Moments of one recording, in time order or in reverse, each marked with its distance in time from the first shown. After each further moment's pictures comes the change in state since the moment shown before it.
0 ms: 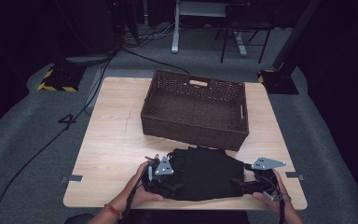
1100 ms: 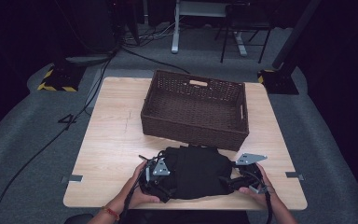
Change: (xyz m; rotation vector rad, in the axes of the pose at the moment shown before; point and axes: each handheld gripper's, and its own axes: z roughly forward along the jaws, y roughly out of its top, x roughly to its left) left arm 0.012 -0.019 0.011 0.076 0.002 -0.031; right arm 0.009 0.017 0.039 0.052 0.064 -0.049
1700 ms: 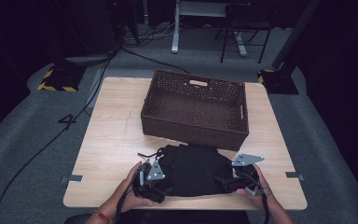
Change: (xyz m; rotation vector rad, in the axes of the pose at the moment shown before) left arm -0.016 -0.007 -0.025 -0.009 0.062 0.026; right arm 0.018 0.011 -0.001 -0.029 0.000 -0.016
